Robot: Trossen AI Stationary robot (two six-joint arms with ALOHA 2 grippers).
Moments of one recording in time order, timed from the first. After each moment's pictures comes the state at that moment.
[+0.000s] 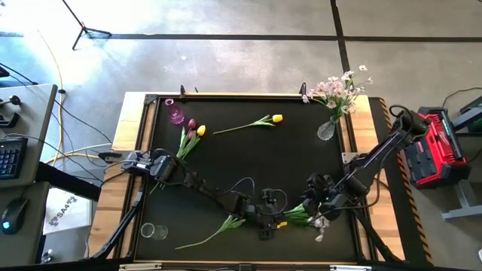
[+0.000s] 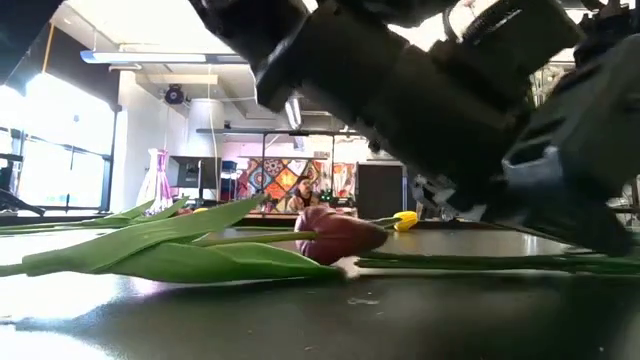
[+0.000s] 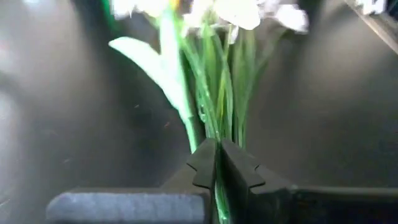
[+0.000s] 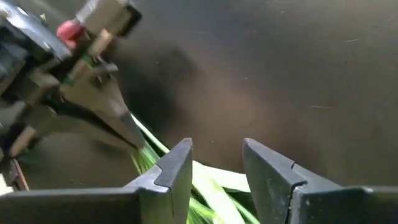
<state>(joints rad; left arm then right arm) -0.37 2.43 1.66 0.19 -0.32 -0.16 0.78 1.22 0.65 -0.60 0.47 1.52</state>
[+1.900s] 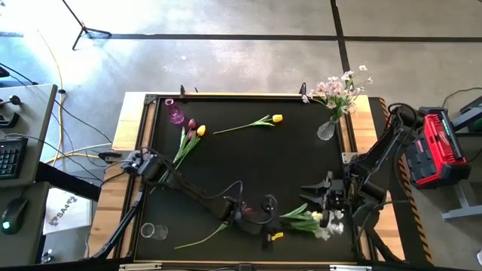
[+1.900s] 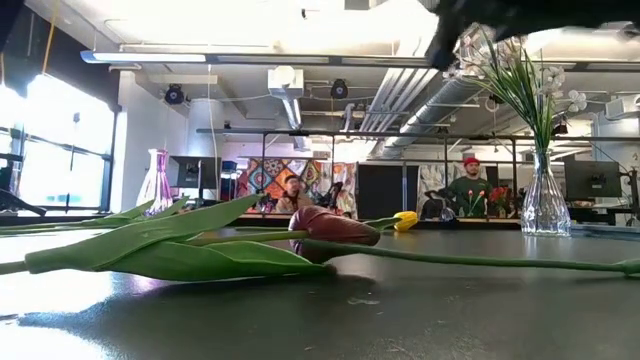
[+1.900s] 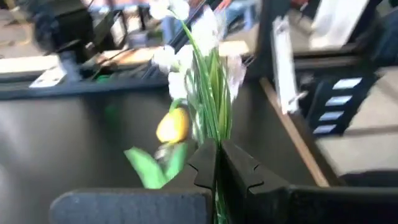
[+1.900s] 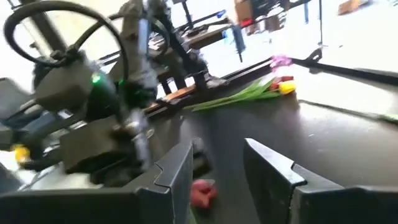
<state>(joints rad) -0.46 2.29 1.66 0.31 -0.38 -0.08 1.02 1.14 0.65 0.03 1.25 0.78</state>
